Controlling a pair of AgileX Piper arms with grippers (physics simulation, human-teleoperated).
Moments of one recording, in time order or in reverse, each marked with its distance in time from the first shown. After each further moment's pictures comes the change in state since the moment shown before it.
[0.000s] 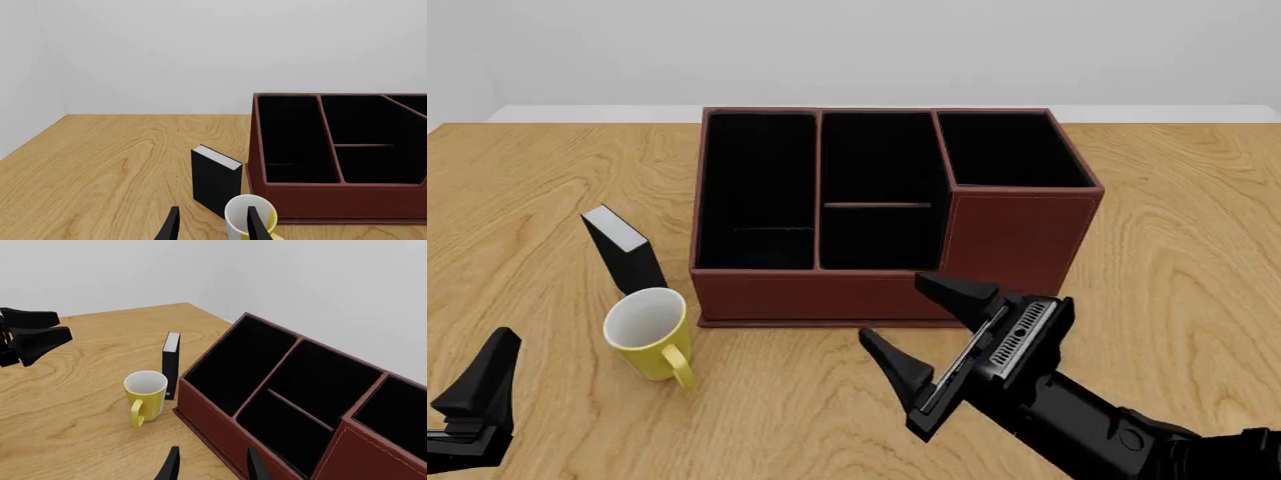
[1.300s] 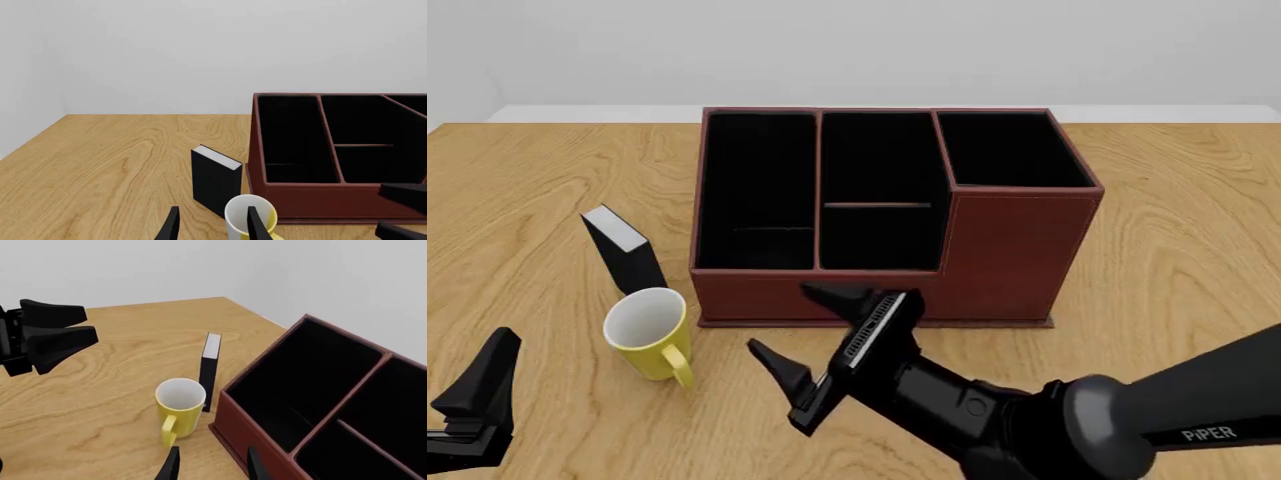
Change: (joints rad) left arm 0.000 0.000 0.000 0.000 0.000; right arm 0.133 0.345 -0.313 0.011 0.002
